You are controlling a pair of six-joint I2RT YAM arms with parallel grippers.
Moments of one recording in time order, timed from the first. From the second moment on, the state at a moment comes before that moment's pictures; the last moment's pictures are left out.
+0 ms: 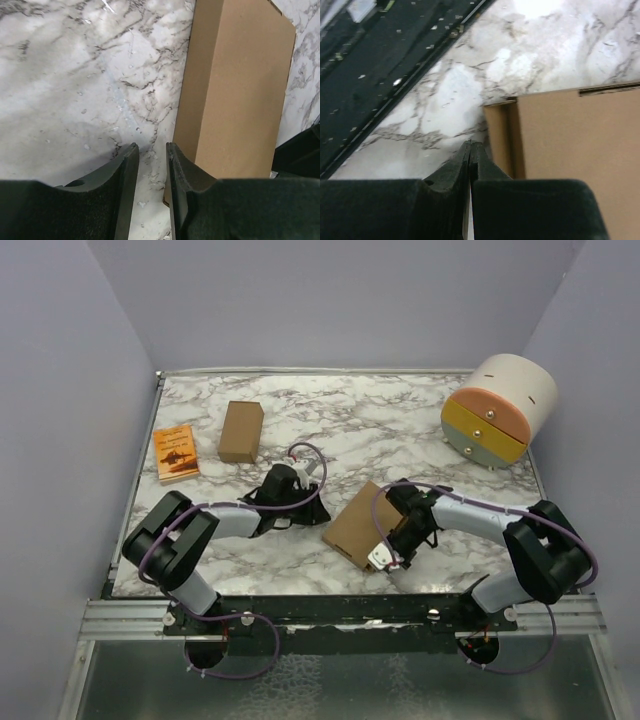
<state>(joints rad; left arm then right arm) -0.60 1.58 0.58 0.33 0.36 -0.56 0.62 1.48 0.69 -0.82 -0.75 -1.80</state>
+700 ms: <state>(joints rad) -0.69 1.58 0.48 0.51 0.30 -0.63 0.64 1.48 0.78 -0.90 -0.80 -1.65</state>
